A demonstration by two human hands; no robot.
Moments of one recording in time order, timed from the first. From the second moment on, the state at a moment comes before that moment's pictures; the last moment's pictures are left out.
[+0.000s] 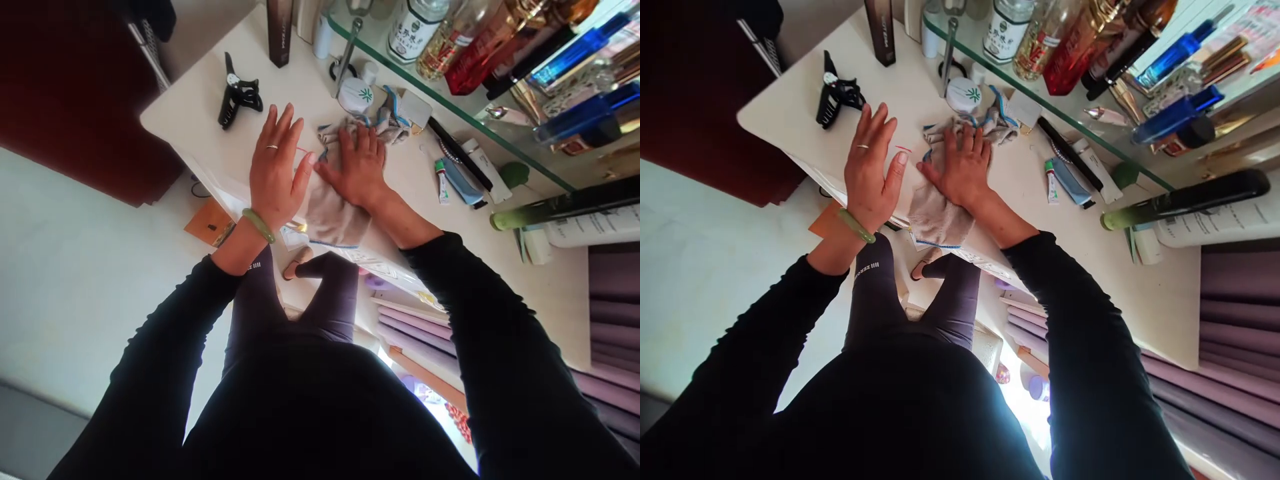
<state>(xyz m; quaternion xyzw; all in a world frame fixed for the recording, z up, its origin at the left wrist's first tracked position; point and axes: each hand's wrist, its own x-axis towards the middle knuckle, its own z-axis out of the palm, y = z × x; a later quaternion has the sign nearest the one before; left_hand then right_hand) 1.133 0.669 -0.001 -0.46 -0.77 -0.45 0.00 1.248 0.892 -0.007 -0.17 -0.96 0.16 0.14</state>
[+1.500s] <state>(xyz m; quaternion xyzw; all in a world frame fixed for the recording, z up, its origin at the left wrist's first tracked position) 1.082 0.857 0.027 -0.53 -0.79 -0.30 -0.05 1.313 0.940 -0.004 -0.19 -0.95 0.11 0.23</state>
